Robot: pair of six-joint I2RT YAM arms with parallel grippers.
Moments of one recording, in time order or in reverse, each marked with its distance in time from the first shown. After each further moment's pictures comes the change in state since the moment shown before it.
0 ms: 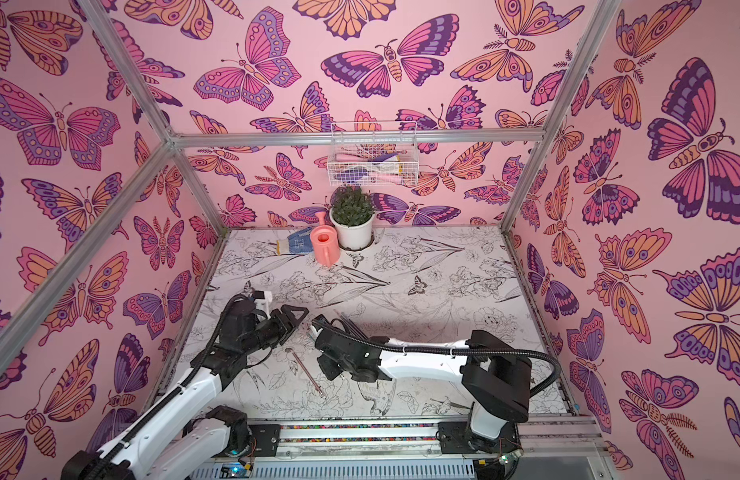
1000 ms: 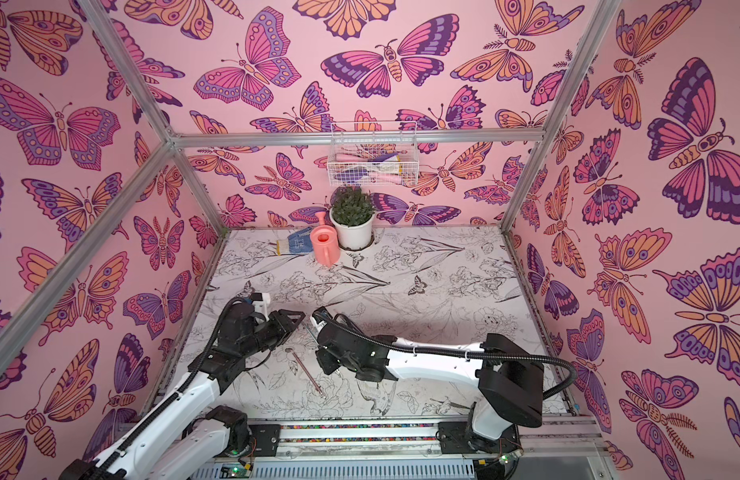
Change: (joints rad) left arm -0.010 -0.016 -0.011 -0.023 -0.021 -0.008; right arm 0.000 -0.070 -0.002 0.054 0.017 0.015
